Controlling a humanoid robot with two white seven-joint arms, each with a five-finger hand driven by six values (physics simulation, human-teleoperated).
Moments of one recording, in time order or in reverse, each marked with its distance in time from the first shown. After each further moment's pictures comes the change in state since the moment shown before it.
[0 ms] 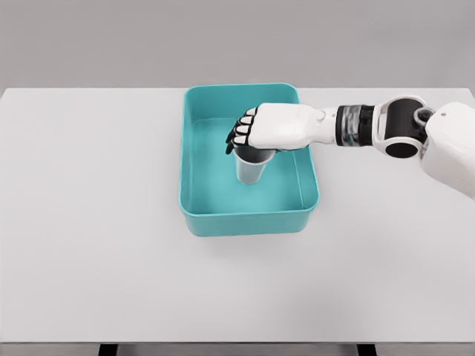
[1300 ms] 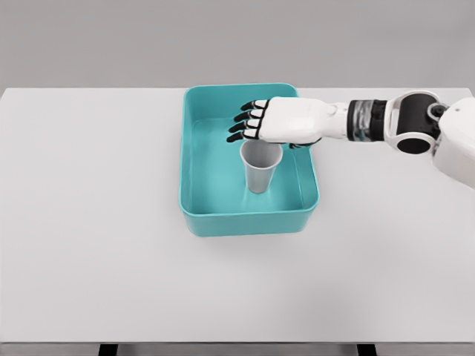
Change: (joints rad) left arm 0.000 0.000 0.000 0.000 0.000 0.000 0.000; right arm -0.018 -0.037 -0.001 0.000 -0.001 0.000 -0.001
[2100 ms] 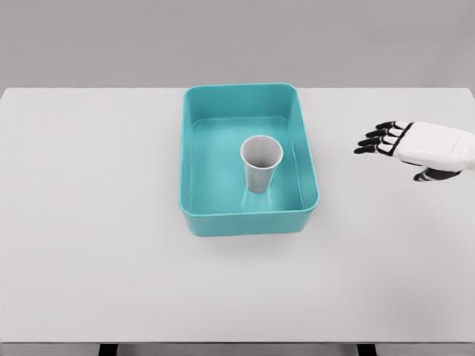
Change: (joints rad) left arm 0.000 0.000 0.000 0.000 0.000 0.000 0.000; right arm 0.235 -0.527 -0.080 -0.124 -0.189 0.000 -0.104
